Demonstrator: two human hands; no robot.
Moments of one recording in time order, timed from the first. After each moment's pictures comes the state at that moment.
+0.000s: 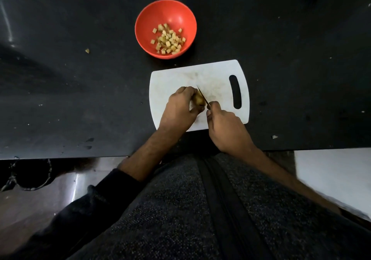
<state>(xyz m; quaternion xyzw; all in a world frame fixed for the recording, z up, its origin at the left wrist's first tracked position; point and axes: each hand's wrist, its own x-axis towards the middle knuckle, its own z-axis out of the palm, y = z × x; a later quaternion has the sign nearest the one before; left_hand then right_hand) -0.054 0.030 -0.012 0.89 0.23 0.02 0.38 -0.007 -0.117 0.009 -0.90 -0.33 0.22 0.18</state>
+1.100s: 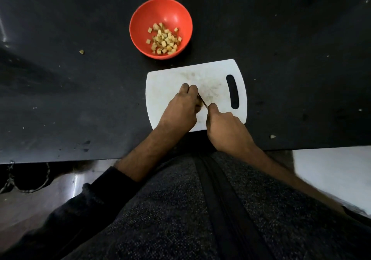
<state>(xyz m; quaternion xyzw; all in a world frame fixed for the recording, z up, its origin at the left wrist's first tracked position) -0.043 0.023 0.005 0.94 0.19 -0.07 0.29 -0.003 -0.114 0.027 -0.91 -0.30 0.28 0.10</state>
